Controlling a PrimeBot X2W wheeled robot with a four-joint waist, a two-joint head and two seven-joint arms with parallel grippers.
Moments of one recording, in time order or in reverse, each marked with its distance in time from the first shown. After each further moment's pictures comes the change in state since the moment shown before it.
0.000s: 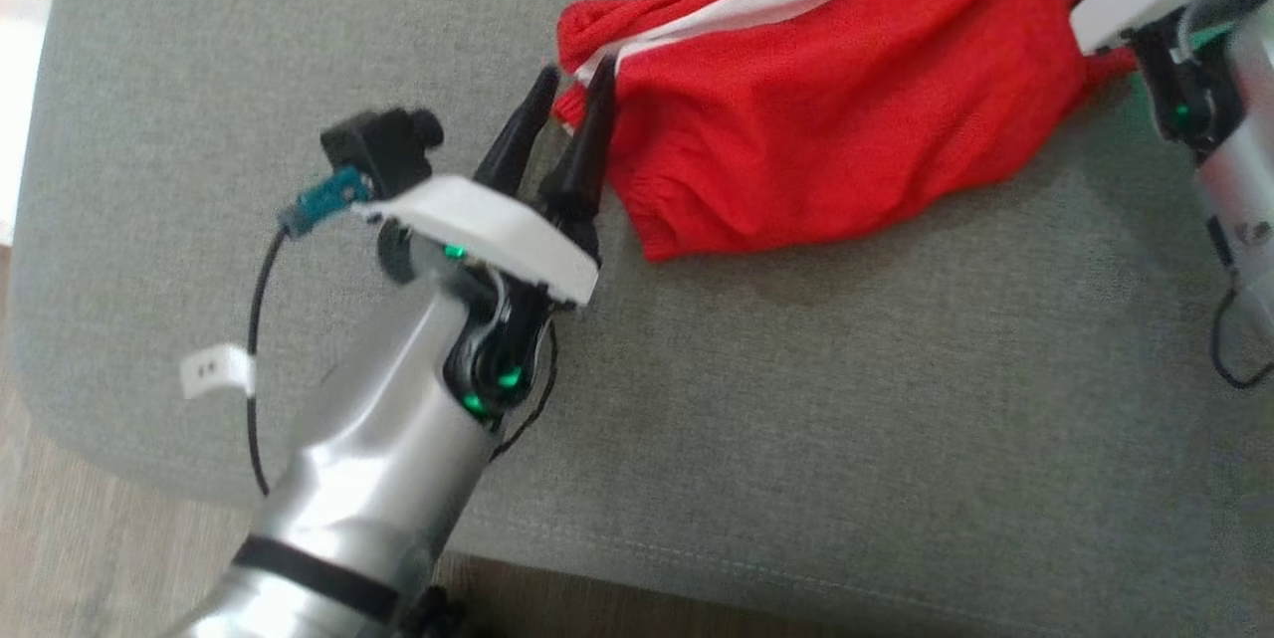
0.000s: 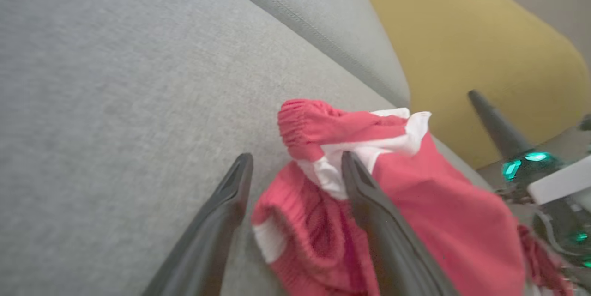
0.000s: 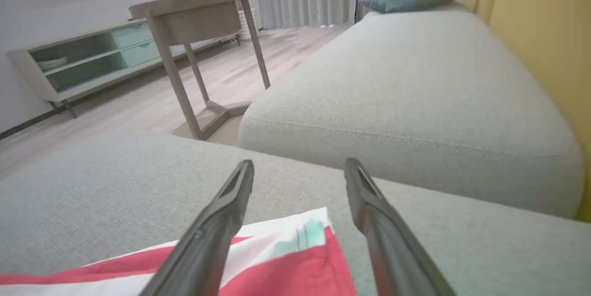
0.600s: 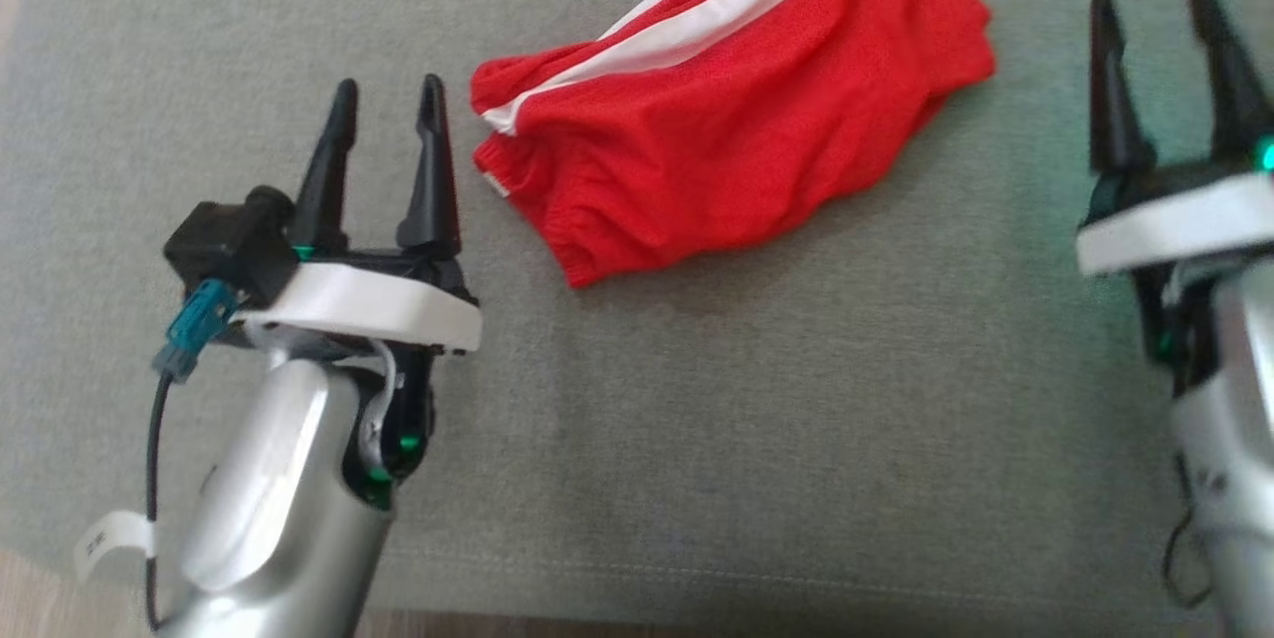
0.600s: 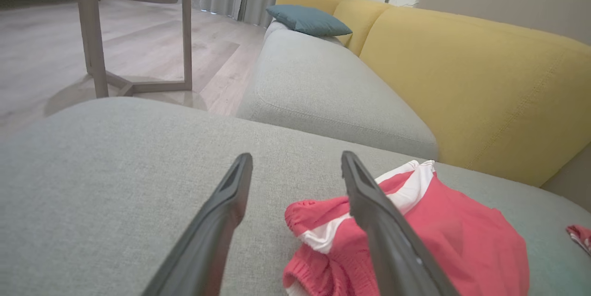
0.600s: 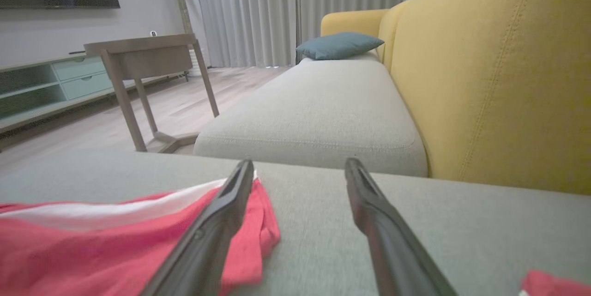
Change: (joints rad) left arm 0.273 0.075 0.253 -0.375 0.451 0.187 -0.012; right arm 0.502 0.073 -0.411 -0.407 -0.267 0.000 -0.034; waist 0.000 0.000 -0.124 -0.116
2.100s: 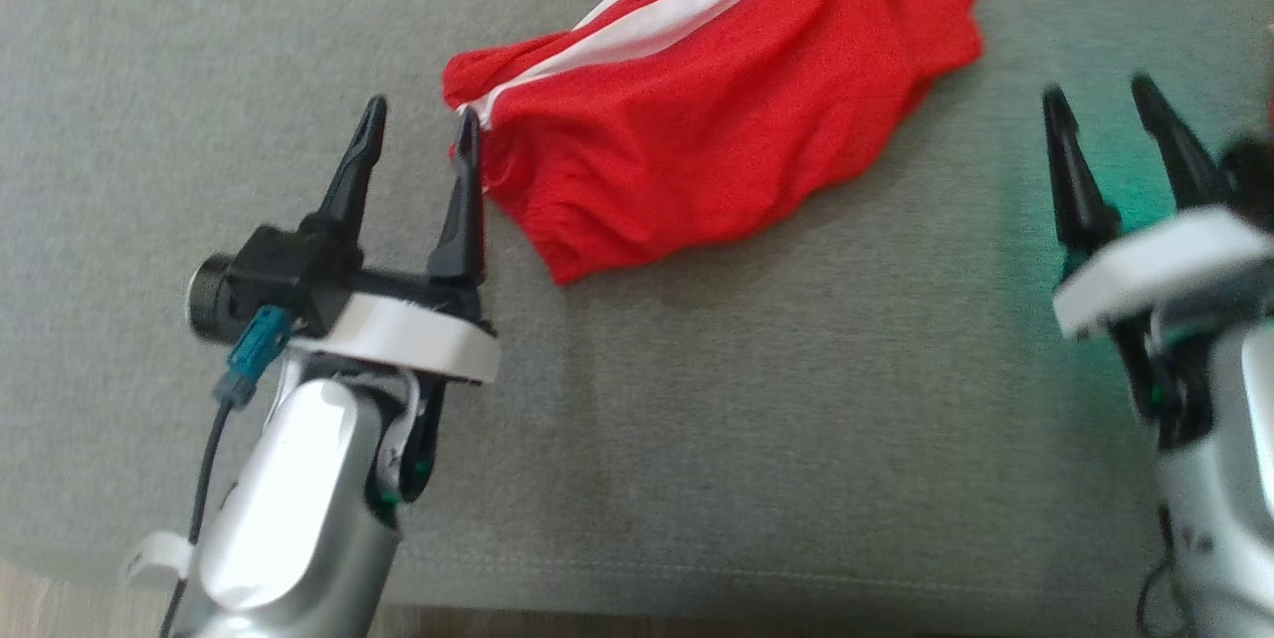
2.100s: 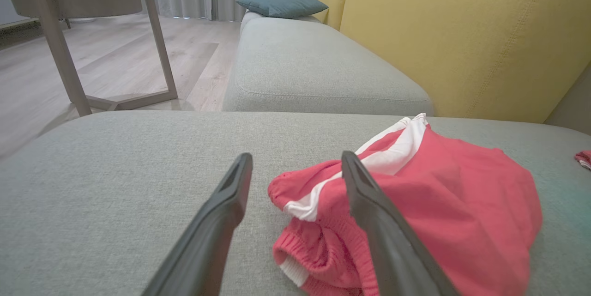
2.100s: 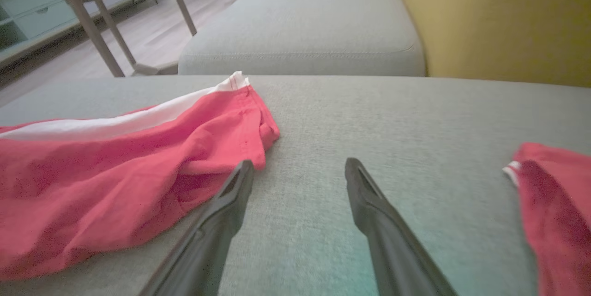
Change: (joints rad) left arm 0.031 0.013 -0.013 -0.014 0.211 -0.027 0.000; right arm 0.196 0.110 -0.125 -0.263 -0.073 0.000 0.393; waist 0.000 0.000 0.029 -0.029
